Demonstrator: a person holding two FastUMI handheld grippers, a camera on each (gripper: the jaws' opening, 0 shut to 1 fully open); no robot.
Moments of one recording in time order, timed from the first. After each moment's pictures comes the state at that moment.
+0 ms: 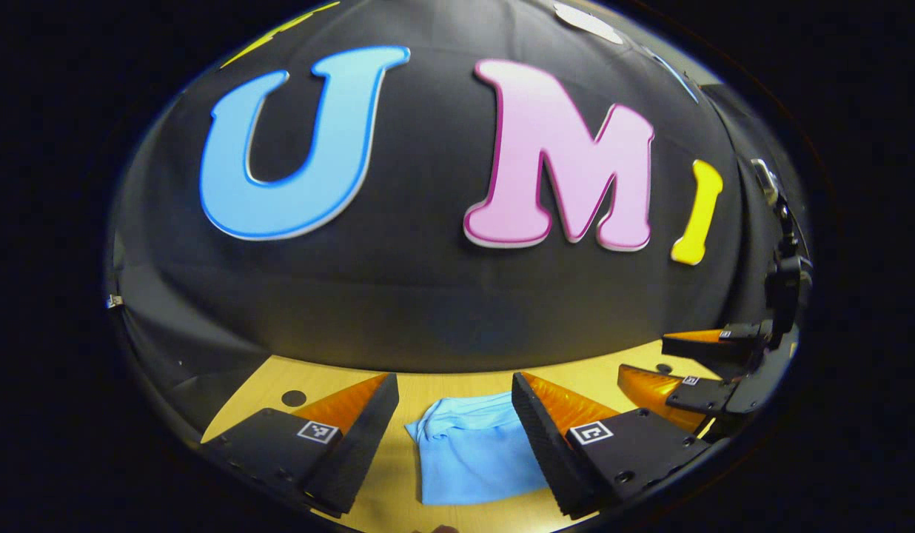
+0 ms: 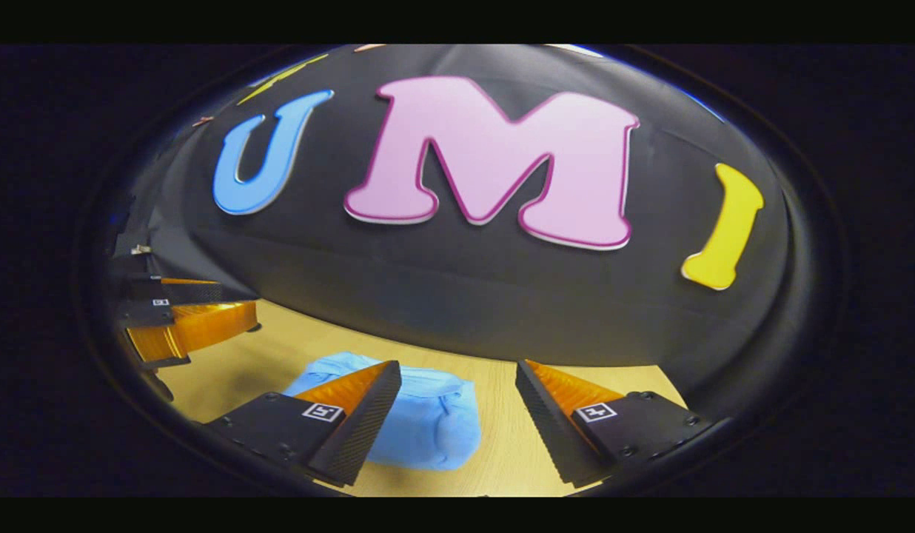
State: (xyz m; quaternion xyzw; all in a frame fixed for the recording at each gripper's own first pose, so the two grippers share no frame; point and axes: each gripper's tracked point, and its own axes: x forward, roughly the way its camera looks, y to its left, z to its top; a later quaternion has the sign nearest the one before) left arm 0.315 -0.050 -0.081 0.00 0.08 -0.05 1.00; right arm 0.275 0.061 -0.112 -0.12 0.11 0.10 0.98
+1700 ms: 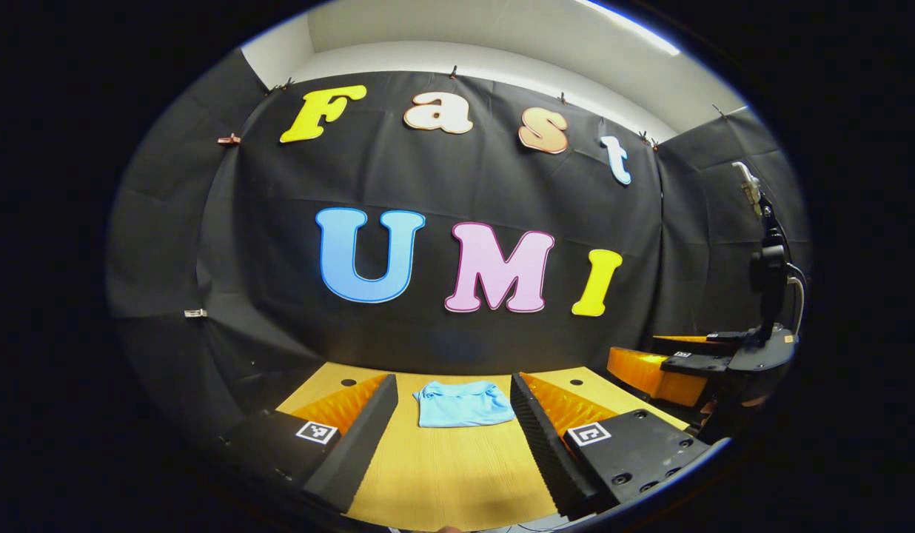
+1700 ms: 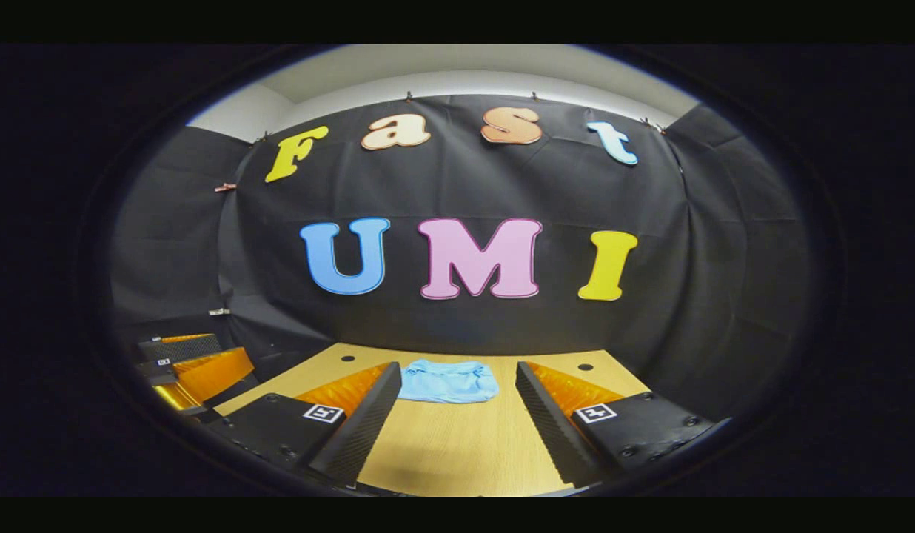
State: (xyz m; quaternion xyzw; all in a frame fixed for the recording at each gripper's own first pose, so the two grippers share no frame) left arm -0.110 -0.059 0.019 -0.02 -0.01 -0.06 1.00; right arm -0.091 0.057 0.021 -0.04 0.03 0.08 1.00
